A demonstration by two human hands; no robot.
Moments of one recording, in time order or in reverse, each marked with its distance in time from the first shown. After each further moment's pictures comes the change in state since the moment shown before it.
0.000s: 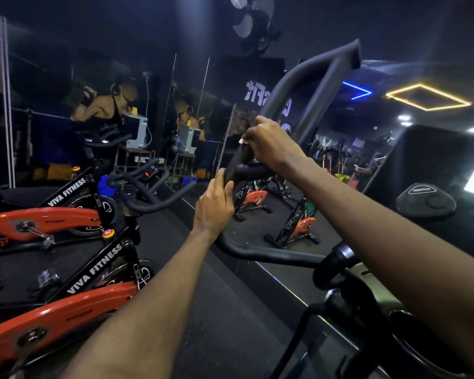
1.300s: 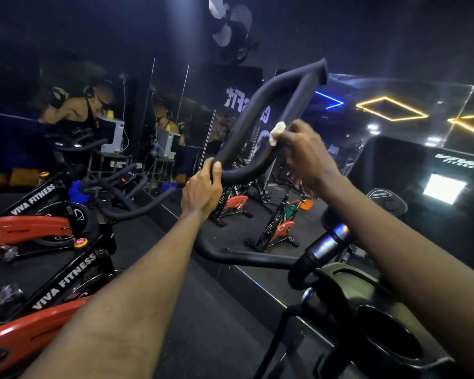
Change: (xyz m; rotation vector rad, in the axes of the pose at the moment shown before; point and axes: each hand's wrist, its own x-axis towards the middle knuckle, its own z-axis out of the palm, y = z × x) left_hand 0.039 0.044 -0.018 -0.125 -0.048 -0.110; right_hand -0.067 0.046 -0.061 -0.133 0.196 0.042
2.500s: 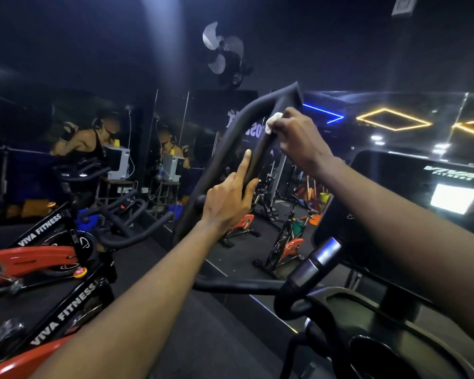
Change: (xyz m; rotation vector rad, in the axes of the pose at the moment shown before) left_hand 0.019 0.077 0.040 0.179 0.017 0.387; right_hand 0.045 0.061 -0.023 0.032 0.087 -0.026
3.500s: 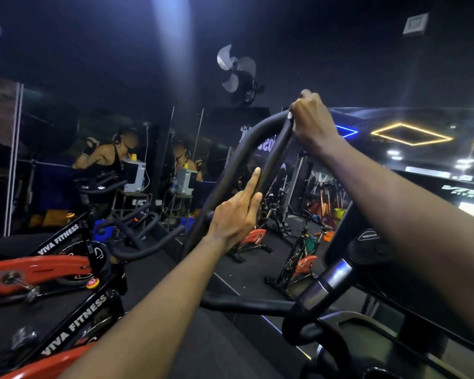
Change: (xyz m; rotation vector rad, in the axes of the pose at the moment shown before) left_hand 0.003 -0.006 -0.003 -0.087 -0.087 -0.017; right_hand 0.071 0.029 -0.005 -0.277 0.016 0.167
